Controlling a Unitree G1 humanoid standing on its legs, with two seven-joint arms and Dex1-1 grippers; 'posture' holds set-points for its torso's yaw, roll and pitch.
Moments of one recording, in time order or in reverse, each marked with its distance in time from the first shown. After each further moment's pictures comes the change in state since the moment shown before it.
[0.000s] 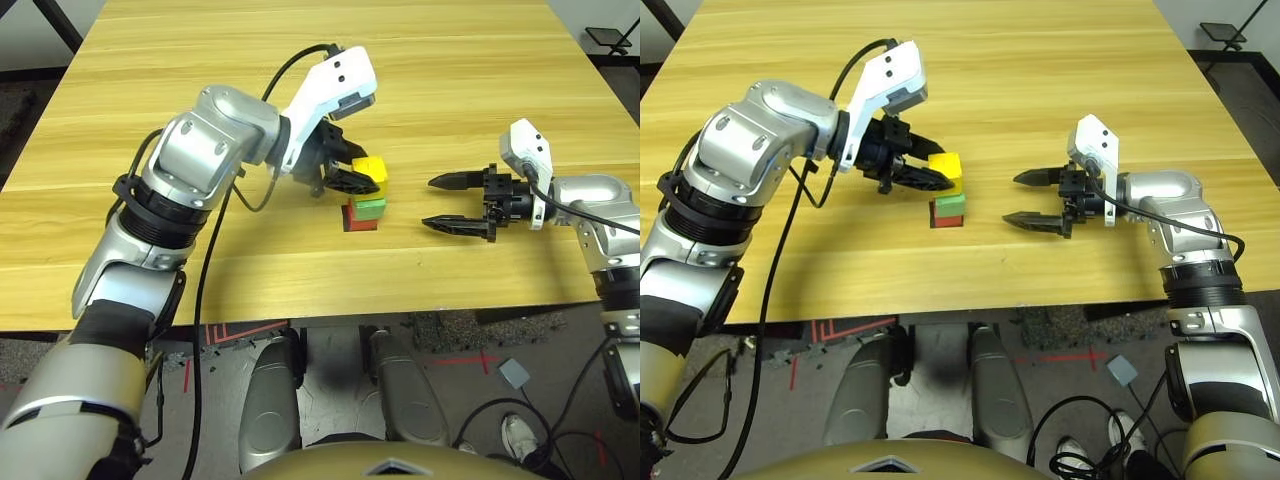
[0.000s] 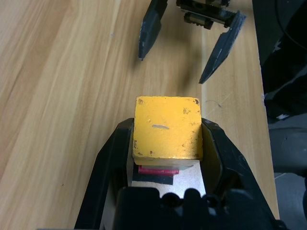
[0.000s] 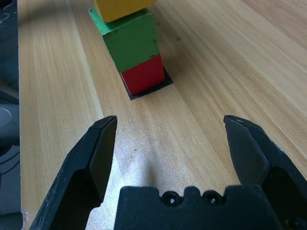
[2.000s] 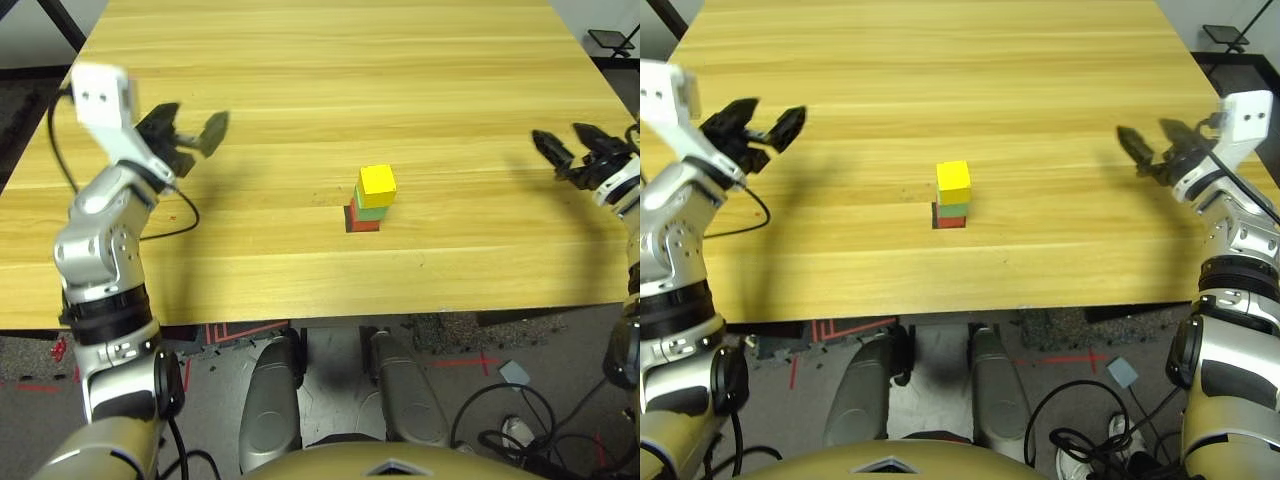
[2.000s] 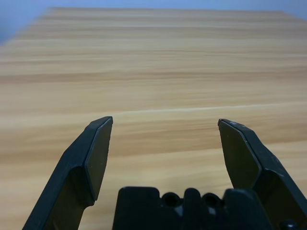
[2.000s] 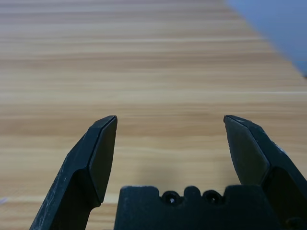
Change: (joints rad) left arm 0.680 -0.163 0.820 -0.067 0.014 -0.563 0.778; right arm -0.136 -0.009 -0.446 0.728 0.011 -0.446 -0.688
